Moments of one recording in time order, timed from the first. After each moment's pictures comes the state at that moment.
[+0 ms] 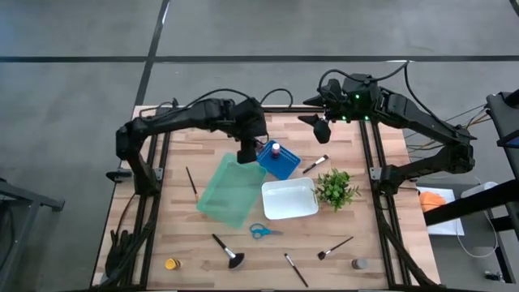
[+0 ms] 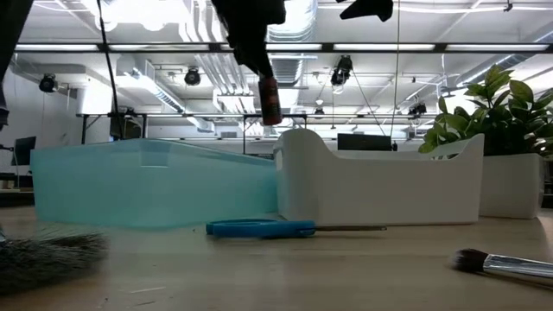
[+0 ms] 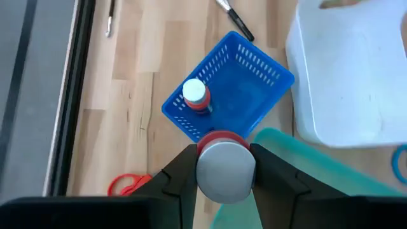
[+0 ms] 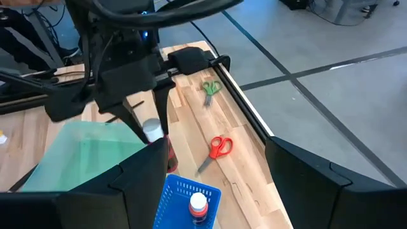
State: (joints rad) left arm 0.25 1.78 1.77 -1.03 0.00 0.20; right arm -0.35 1.23 1.45 -0.68 -0.02 0.03
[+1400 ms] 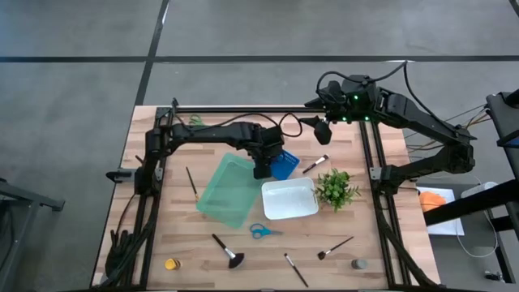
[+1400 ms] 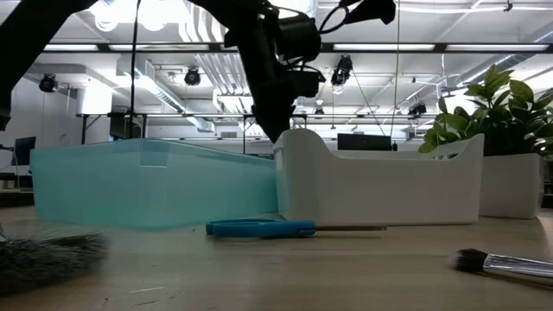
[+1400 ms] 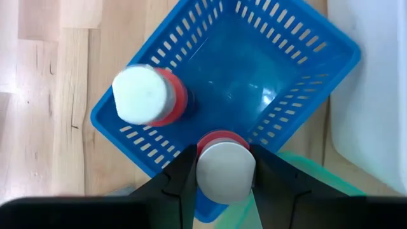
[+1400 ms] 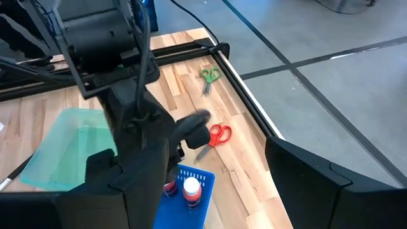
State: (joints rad) left arm 0.20 2.06 1.69 -0.87 -0.03 0.14; right arm -0.35 1.22 1.45 -0.73 -0.02 0.03
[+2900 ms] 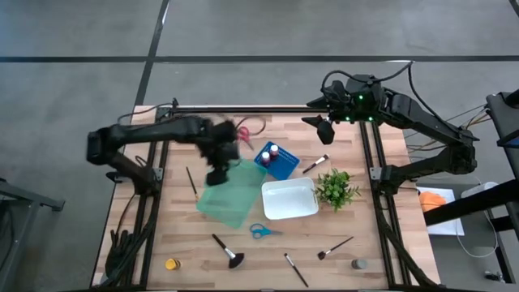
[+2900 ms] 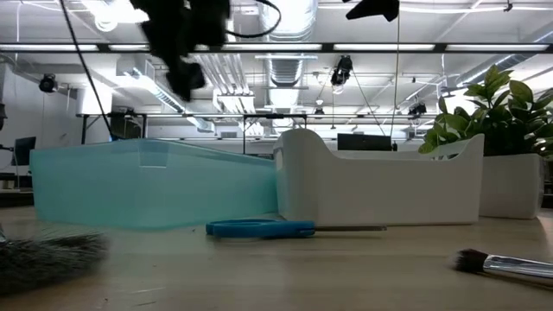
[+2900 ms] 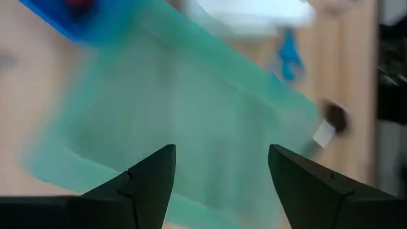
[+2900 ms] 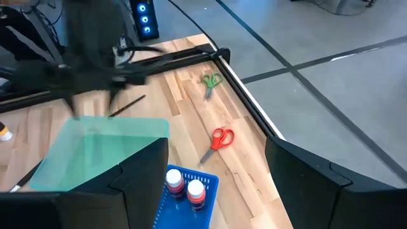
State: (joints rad) left arm 0.20 1.47 1.26 -1.07 0.39 0.06; right arm -0.35 1.20 1.45 -0.73 -0.02 0.06
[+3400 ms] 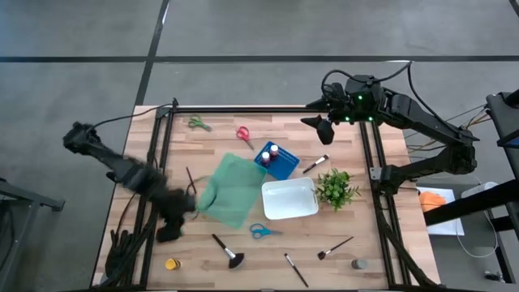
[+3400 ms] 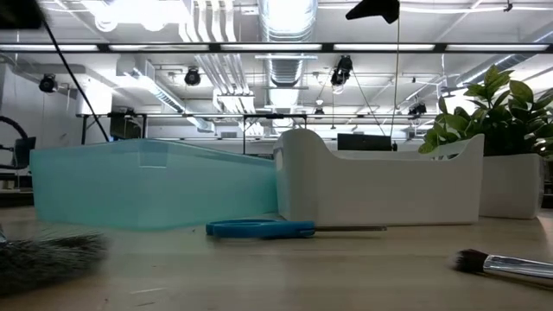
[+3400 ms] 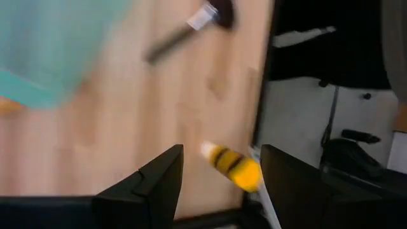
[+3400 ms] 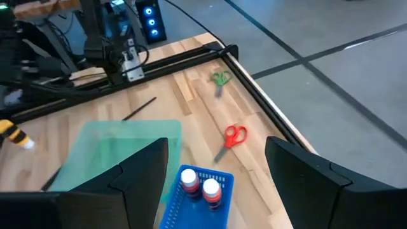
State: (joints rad) left arm -0.61 1.12 1.03 -1.00 0.26 -0.86; right arm -0.35 1.20 1.45 -0.73 -0.06 0.13
